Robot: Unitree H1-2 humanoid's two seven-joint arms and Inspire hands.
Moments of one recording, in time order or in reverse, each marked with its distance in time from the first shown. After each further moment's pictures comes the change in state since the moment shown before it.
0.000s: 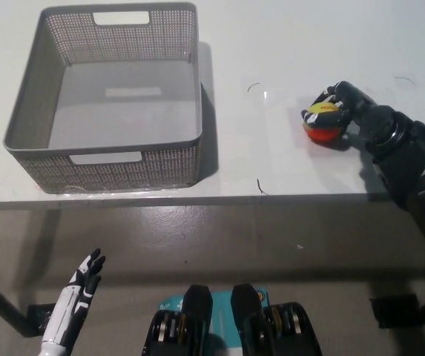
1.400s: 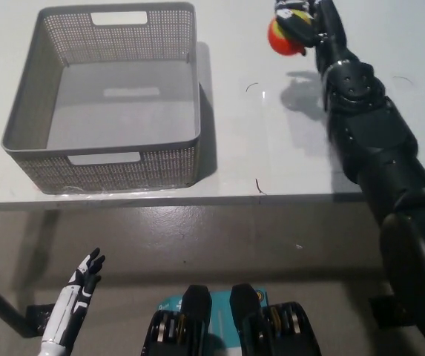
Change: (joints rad) left_arm -0.003 0.000 0.000 0.010 -0.014 -0.010 0.000; right_arm -0.097 0.162 -0.428 -0.114 0.354 -0.137 -0.126
